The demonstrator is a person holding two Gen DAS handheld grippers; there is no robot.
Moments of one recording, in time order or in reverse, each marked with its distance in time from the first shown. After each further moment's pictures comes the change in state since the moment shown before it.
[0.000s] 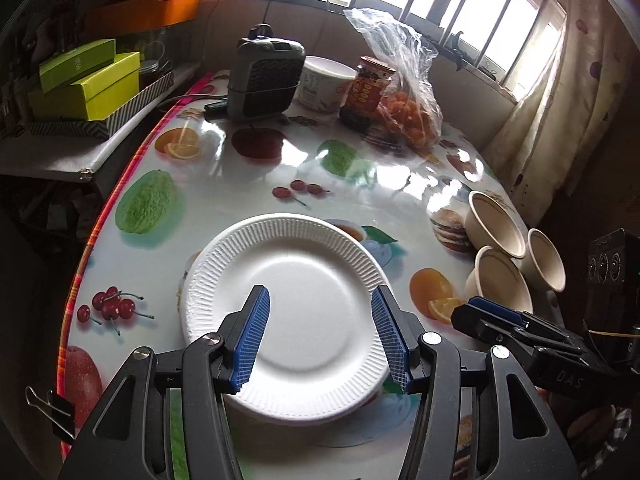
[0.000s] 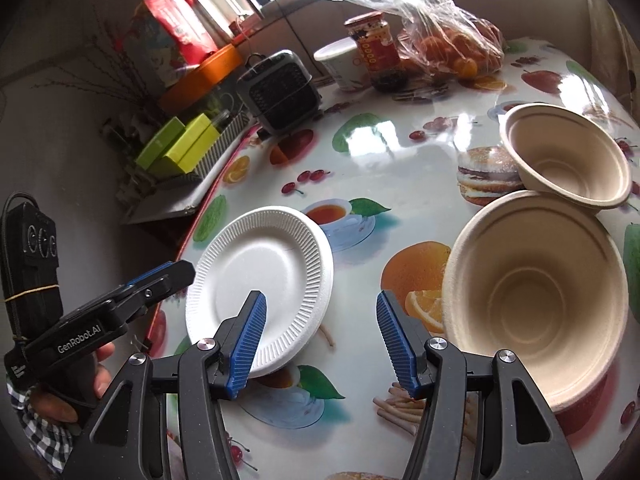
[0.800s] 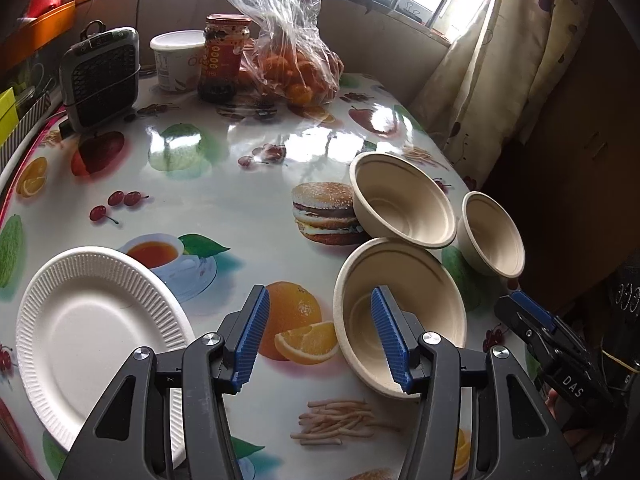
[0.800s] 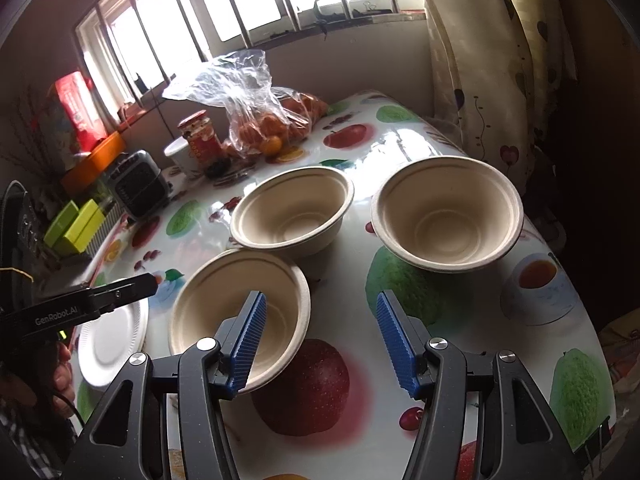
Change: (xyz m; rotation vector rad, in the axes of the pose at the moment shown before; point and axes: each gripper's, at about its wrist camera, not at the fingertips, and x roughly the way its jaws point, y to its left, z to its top) left arm 0.077 -0.130 0.019 0.144 0.122 -0.150; right arm -0.111 -0.127 -0.021 0.127 -0.245 -0.376
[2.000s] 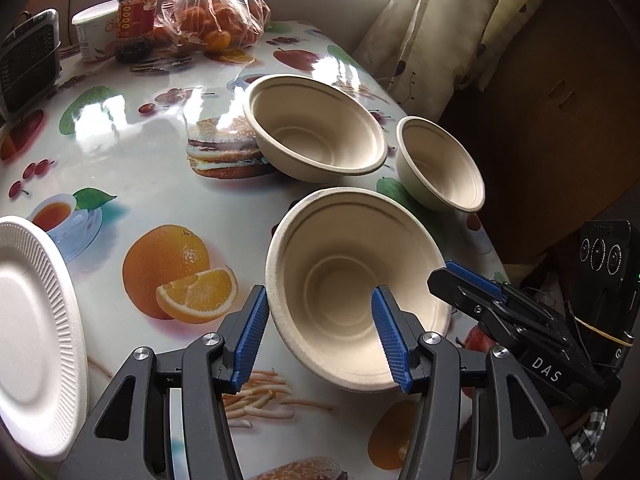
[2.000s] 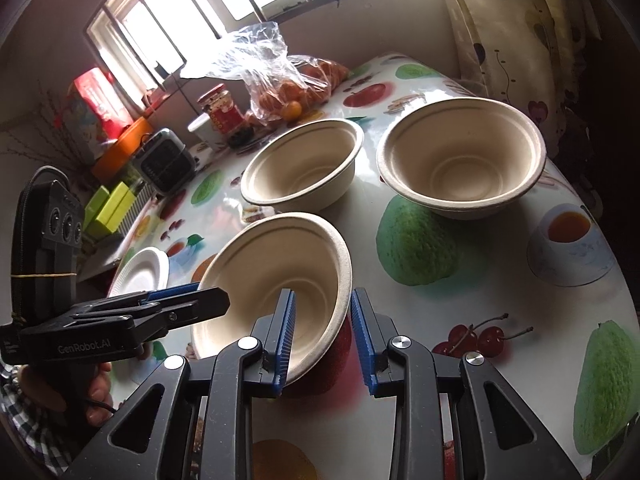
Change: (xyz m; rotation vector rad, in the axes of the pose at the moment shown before) left arm 0.036 -0.055 -0.031 0.093 0.145 -0.142; right arm 0.006 -0.026 -0.023 0.027 0.099 0.156
